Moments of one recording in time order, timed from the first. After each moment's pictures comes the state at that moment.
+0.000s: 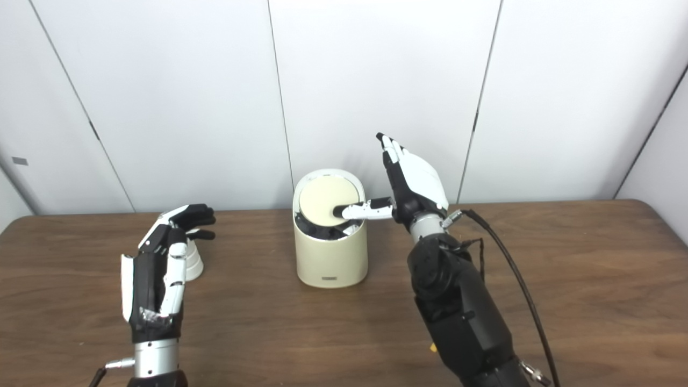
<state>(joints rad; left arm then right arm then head) -0.16 -0.04 0.05 -0.06 0.18 -0.44 0.19 -0.63 -0.13 0.21 0.07 -0.73 0.45 0.04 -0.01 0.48</state>
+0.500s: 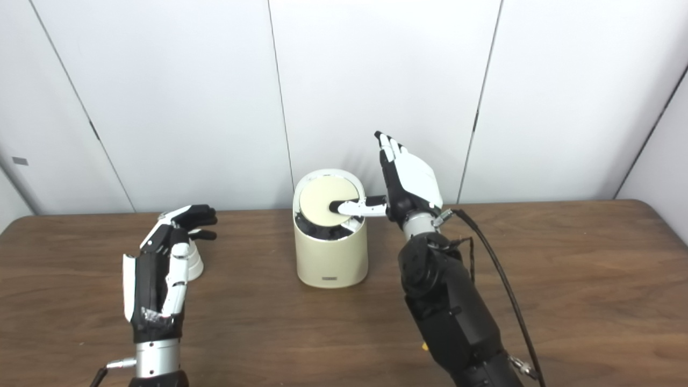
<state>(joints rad) -0.16 -0.04 0.05 -0.06 0.19 -0.44 0.19 -0.66 -0.12 0.24 0.12 -0.76 0.46 -0.01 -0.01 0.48</state>
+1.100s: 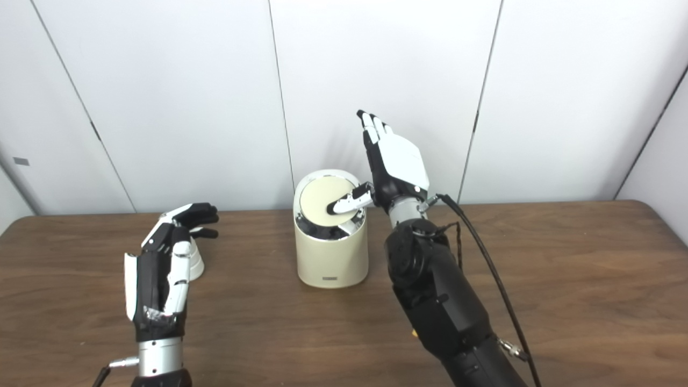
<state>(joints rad) -0.16 -0.05 0.05 -0.07 0.19 -0.44 0.19 -0.71 -0.12 0.29 0.13 -0.78 0.46 -0.06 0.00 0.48</state>
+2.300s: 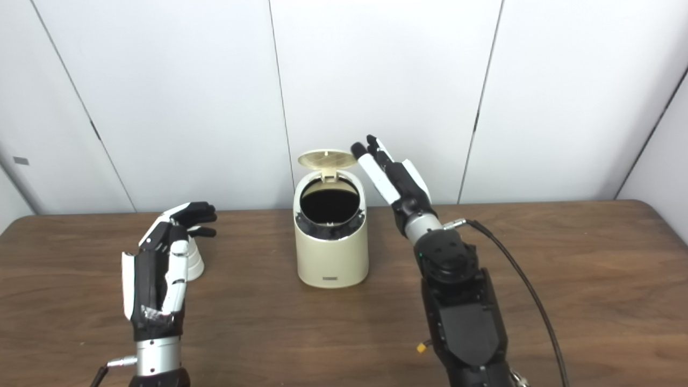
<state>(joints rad) -0.16 -0.04 0.06 -0.06 0.19 -0.44 0.19 -0.61 -0.02 -0.06 0.04 -0.14 0.42 0.16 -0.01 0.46</state>
